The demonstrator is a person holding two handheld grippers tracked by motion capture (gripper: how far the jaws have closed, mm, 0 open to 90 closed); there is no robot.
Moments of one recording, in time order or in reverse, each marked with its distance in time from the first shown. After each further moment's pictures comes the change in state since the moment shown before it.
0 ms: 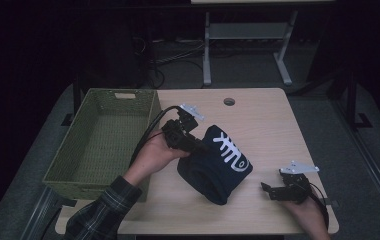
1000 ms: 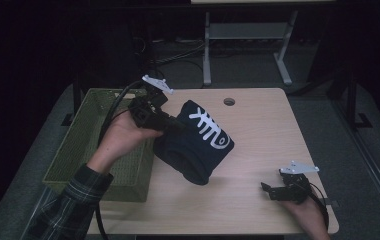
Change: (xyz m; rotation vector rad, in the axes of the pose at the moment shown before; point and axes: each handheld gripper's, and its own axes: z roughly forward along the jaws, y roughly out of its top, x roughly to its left) left arm 0.013 0.000 -0.094 -0.064 0.082 -0.029; right arm 0.000 0.000 0.000 0.000 0.000 0.000
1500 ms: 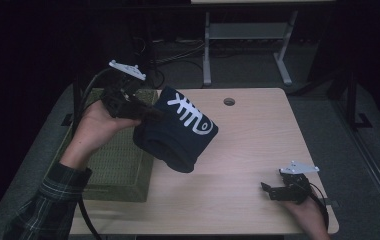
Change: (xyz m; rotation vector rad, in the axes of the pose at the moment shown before) left arm 0.016 -0.011 -0.052 -0.063 0.063 -0.052; right arm 0.000 0.000 0.000 -0.001 -0.001 0.003
